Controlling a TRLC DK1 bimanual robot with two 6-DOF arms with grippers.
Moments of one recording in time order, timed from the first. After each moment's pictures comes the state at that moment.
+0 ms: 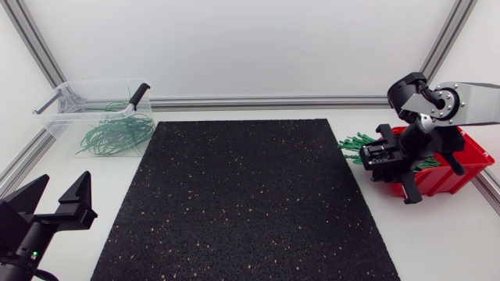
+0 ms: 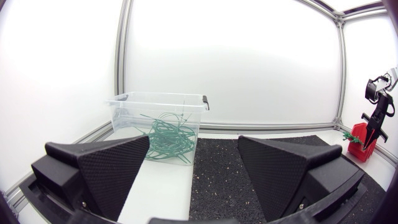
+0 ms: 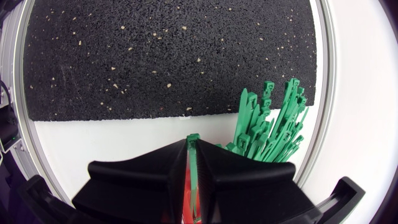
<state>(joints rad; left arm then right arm) 0.03 0.05 0.02 0.00 -0.02 -0.05 0.02 1.56 1.00 -0.77 0.09 -1.55</state>
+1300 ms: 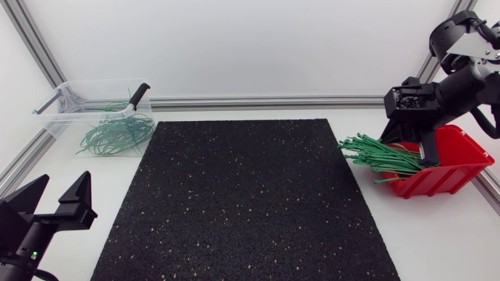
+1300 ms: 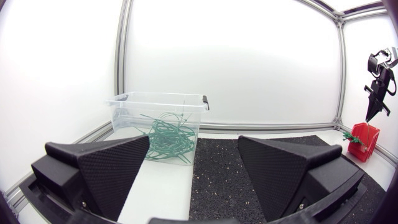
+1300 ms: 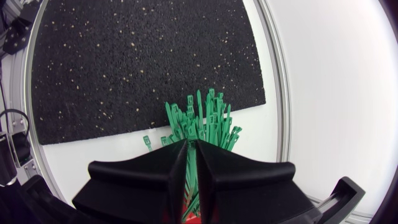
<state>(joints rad) 0.03 0.05 0.02 0.00 -0.02 -0.05 -0.04 1.48 1.26 -0.96 -0.13 -1.45</state>
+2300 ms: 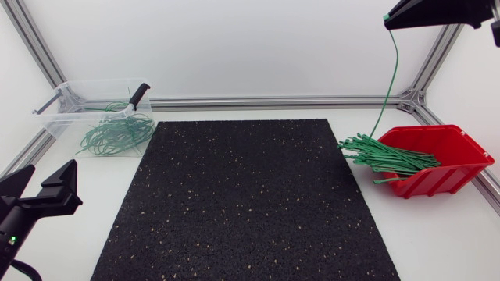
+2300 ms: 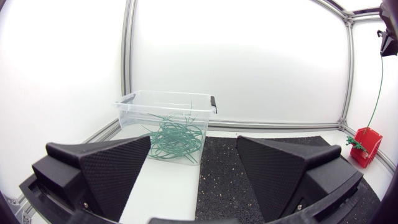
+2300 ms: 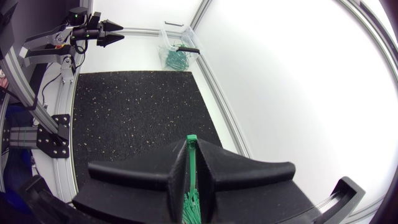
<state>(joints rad) 0.07 0.21 0.19 -0.08 -0.02 -0.05 0.14 1.43 1.94 -1.38 -0.52 -1.04</state>
